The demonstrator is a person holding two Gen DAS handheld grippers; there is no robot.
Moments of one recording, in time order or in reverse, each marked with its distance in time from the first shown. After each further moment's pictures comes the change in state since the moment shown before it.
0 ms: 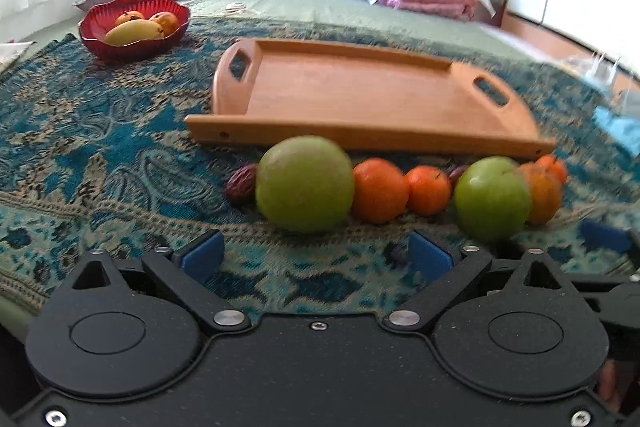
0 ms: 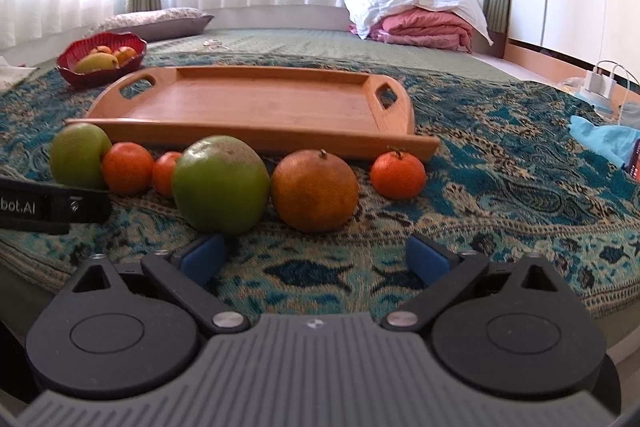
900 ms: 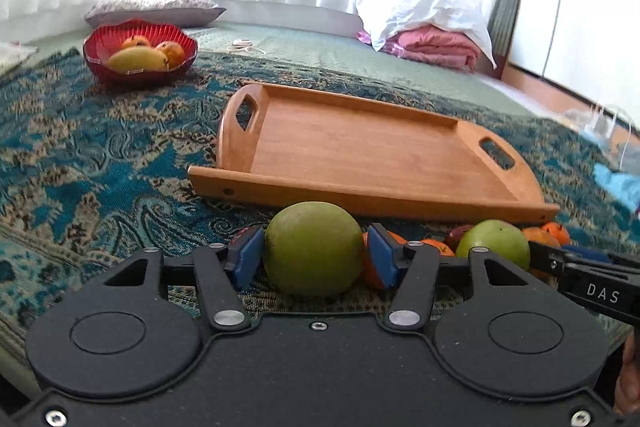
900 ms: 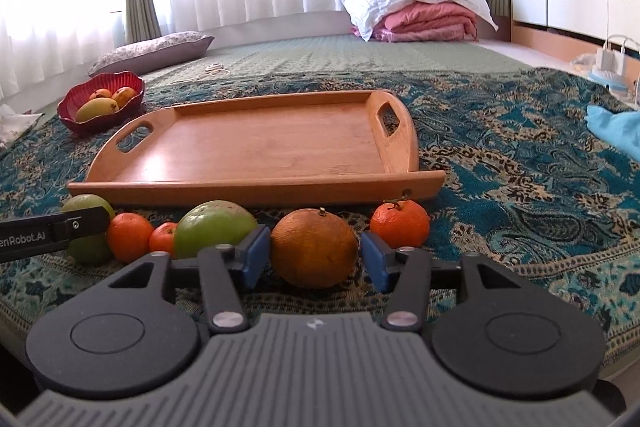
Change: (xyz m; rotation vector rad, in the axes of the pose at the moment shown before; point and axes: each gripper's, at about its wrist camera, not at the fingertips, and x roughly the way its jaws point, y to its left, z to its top) left arm 0.014 0.017 0.016 -0.085 -0.131 -0.021; right arm 0.017 -0.023 0.034 0.125 -0.004 0.070
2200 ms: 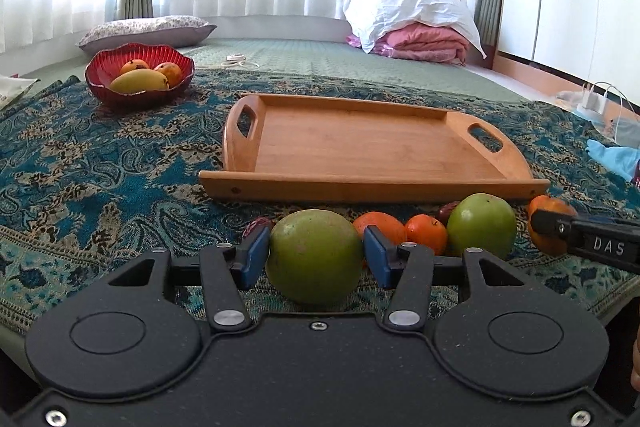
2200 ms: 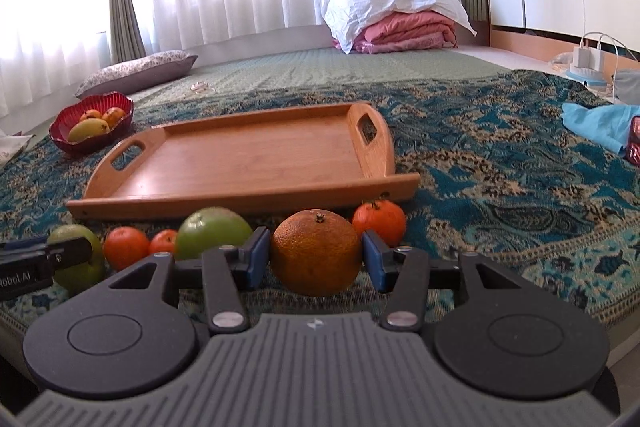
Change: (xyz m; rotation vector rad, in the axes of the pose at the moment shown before) left arm -0.033 -0.014 -0.014 0.115 -0.031 0.023; right arm -0.023 -0.001 -0.009 0.041 -0.043 -0.047
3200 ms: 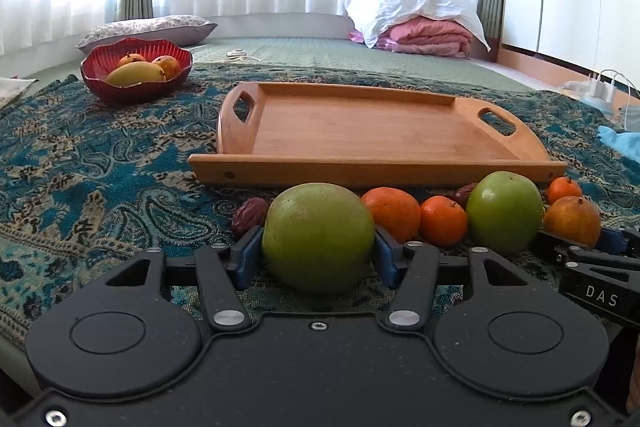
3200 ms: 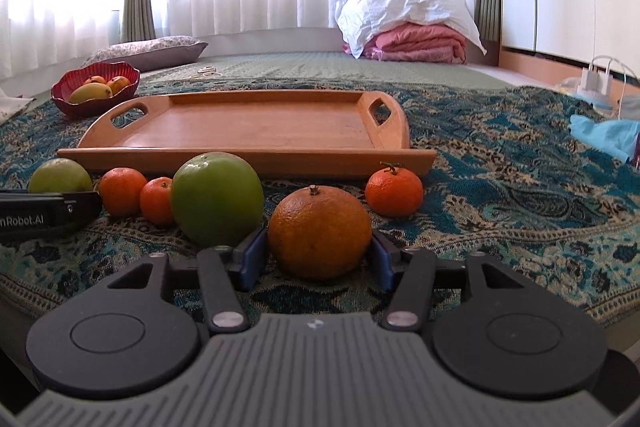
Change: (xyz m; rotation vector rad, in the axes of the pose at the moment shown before) left arm 0.027 0.001 -0.014 0.022 0.003 0.016; right arm 0.011 0.014 -0.035 -0.112 -0.044 -0.019
